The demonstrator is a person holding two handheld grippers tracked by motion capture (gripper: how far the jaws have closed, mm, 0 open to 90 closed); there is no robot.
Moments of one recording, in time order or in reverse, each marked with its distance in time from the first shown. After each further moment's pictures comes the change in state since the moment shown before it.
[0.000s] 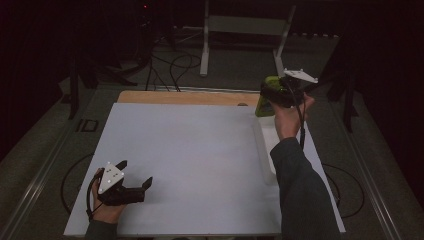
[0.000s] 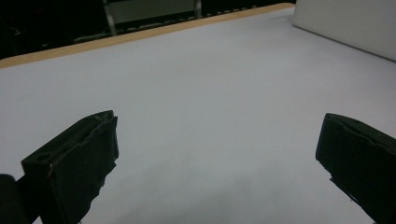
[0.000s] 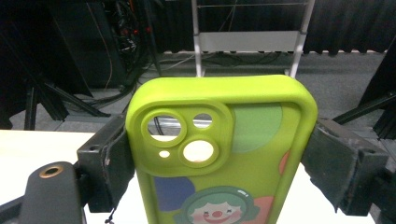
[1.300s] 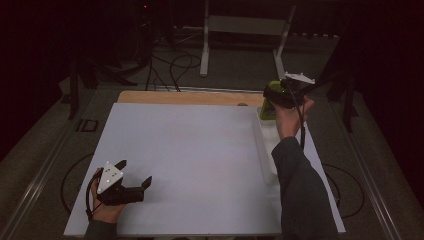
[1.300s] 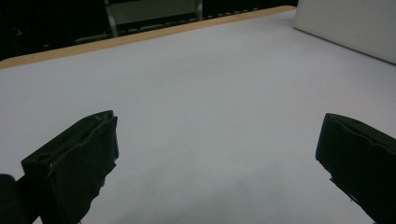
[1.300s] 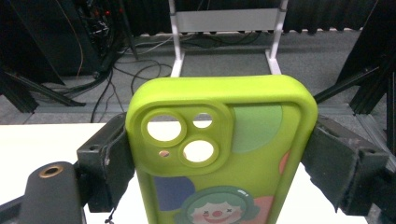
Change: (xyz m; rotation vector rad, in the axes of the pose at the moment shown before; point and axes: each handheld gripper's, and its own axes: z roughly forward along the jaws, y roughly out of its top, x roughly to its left) left arm 0.002 0.000 -0.001 -0.004 0.003 -0.007; right arm -0.019 -0.016 0.033 0.075 -0.088 0.019
